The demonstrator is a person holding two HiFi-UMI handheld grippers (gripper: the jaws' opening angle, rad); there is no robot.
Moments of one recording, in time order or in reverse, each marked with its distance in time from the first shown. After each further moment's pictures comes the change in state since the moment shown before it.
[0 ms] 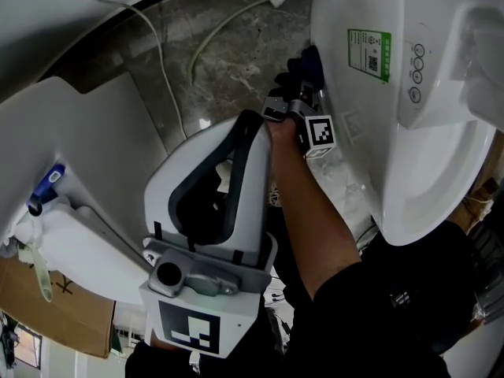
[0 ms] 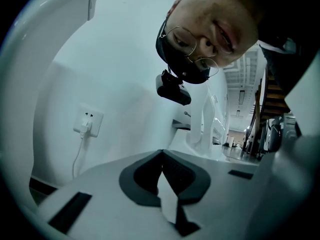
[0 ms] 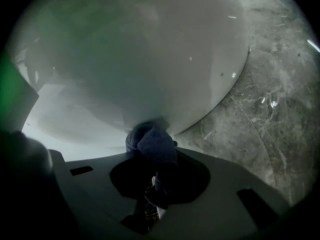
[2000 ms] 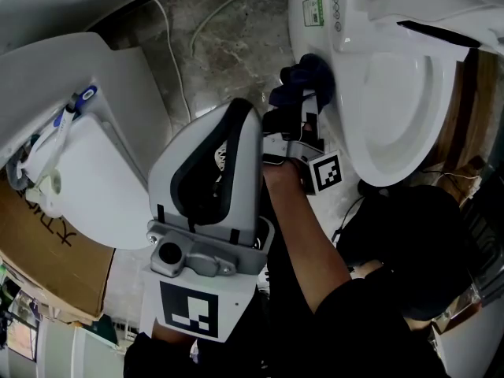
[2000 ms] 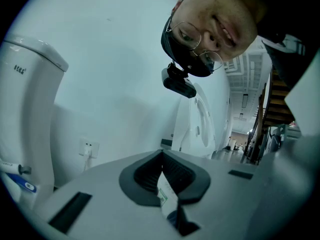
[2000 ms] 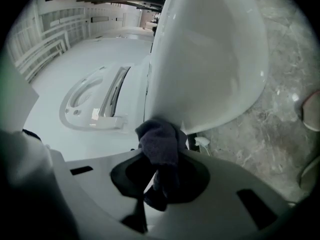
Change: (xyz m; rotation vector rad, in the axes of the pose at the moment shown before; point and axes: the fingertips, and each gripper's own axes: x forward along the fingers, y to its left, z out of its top) left arm -0.064 -0.079 0.117 -0.030 0.011 0.040; right arm -0.205 0.206 0.015 0.015 0.167 0.254
